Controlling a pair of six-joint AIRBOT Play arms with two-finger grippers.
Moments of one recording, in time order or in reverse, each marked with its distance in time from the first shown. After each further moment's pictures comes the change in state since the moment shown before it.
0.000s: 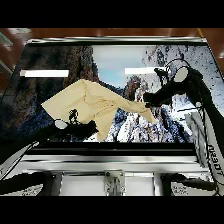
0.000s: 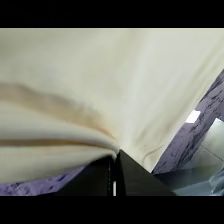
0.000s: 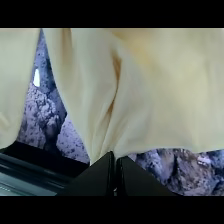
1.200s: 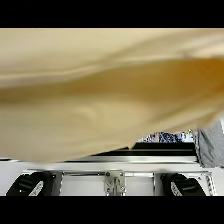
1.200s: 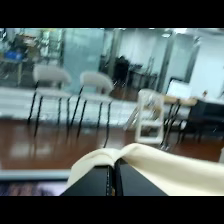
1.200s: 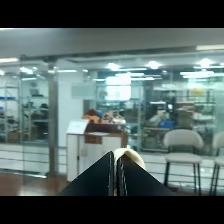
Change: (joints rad) left arm 0.236 0.895 1.105 1.054 -0.510 -0.193; right arm 0.000 0.845 0.422 -0.101 -0.647 -0.064
